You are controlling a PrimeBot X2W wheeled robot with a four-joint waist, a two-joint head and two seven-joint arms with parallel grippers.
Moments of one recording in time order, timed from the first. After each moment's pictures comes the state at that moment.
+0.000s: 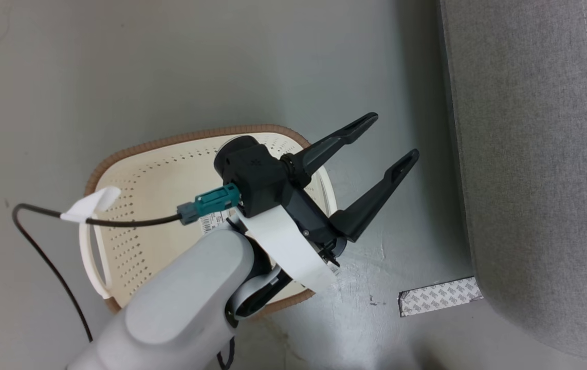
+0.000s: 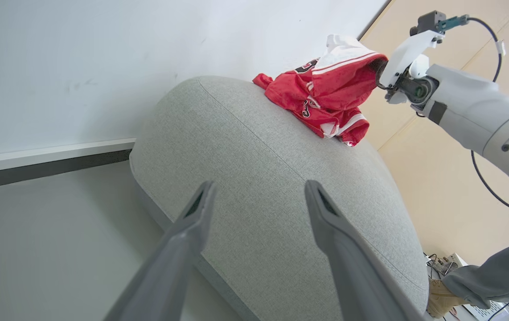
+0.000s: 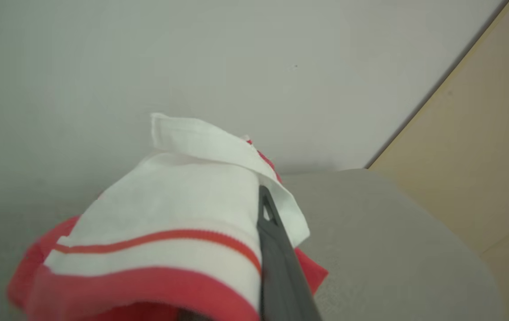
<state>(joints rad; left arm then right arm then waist) -0.81 0.24 -0.81 0.07 -0.62 -0.13 -0.17 -1.13 -0.52 -0.47 0.62 0.02 0.13 0.04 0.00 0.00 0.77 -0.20</state>
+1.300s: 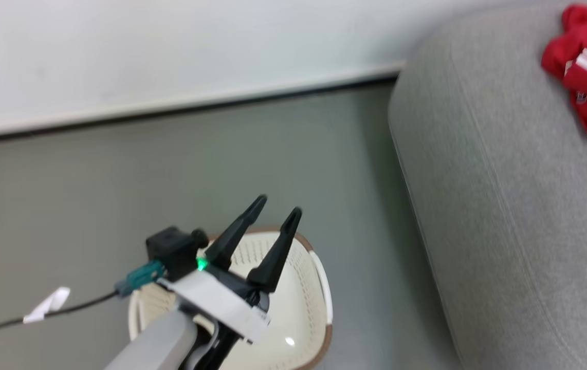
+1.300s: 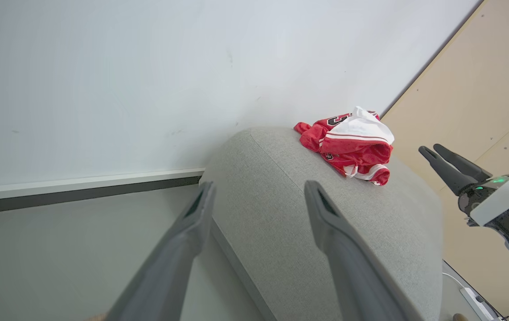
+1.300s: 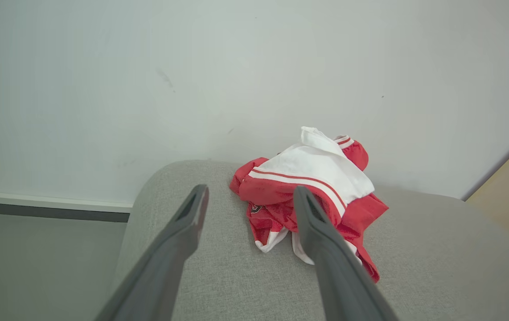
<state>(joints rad) -0.49 0.30 -0.68 0.16 -0.73 -0.05 -0.26 -0.42 -0.19 -0.24 0.26 -0.02 0.13 -0.11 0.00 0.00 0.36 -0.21</state>
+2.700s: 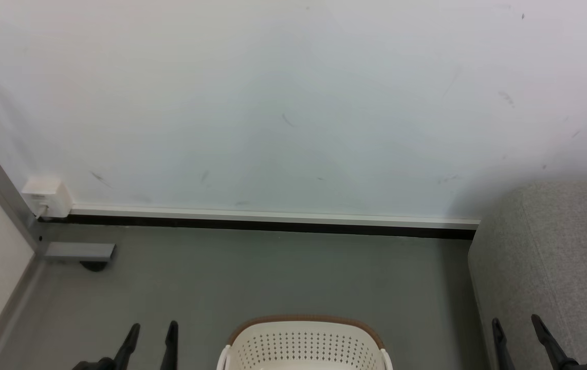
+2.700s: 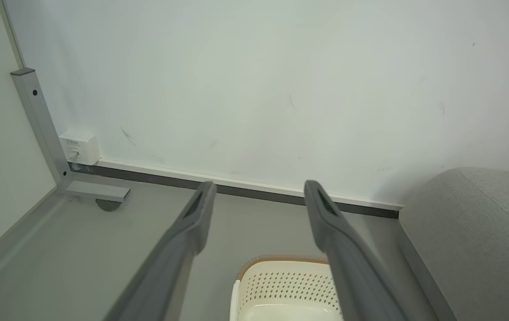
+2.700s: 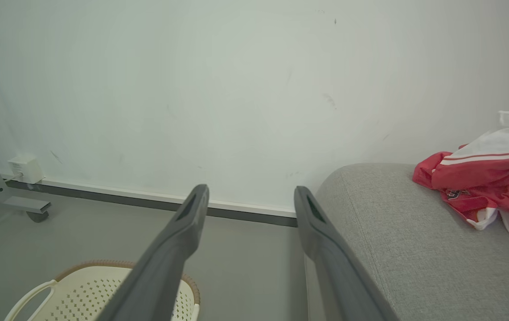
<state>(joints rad) 0.02 0.12 -0.08 0.29 -0.27 -0.05 -0.26 0.03 -0.05 -0.02 0.29 0.10 0.13 -0.26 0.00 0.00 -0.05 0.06</state>
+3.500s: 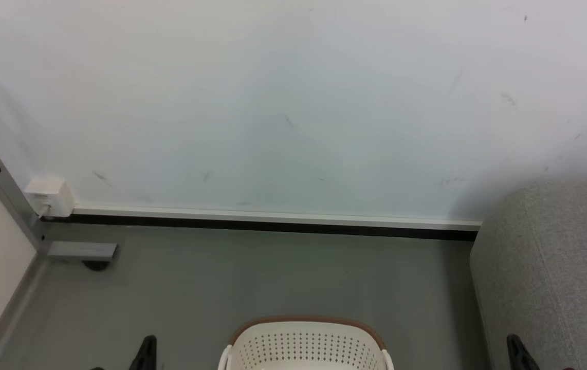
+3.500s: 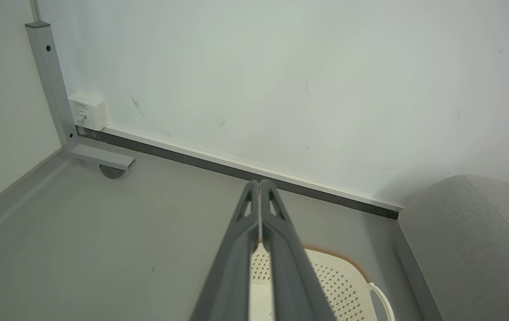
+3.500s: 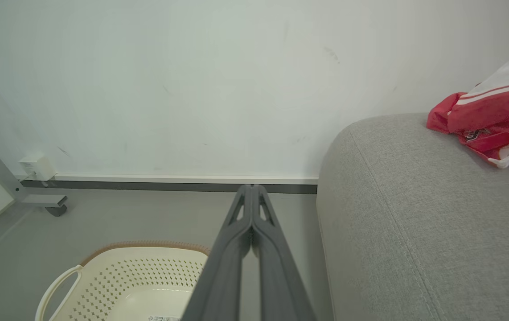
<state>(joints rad) 0.04 0.07 0.00 0.33 -0.30 -0.09 -0.22 0.04 -0.04 -0.01 0.35 0.21 0.13 -0.22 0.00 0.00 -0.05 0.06</state>
